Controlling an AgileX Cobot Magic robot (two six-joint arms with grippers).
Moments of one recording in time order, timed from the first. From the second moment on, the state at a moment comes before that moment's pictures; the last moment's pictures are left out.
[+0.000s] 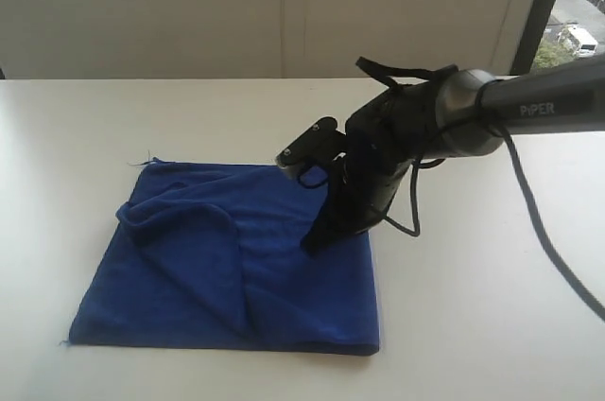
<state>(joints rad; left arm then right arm) 0.00 0.29 0.02 -0.73 0.11 0.68 0.44 2.02 -1.29 -0.21 0.56 -0.06</state>
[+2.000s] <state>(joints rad) 0.00 1.50 -1.14 -0.67 1.12 1.09 0.34 2.05 -1.31 0.13 0.68 -0.39</state>
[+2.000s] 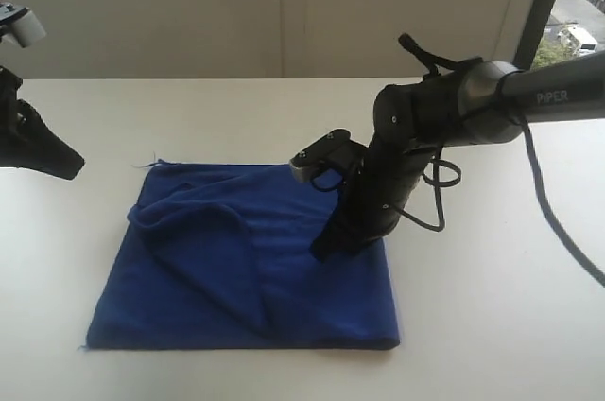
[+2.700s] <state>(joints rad) -0.18 1.55 -1.14 -0.73 0.98 1.40 0.34 2.02 -1.28 -0.09 0.75 -0.21</state>
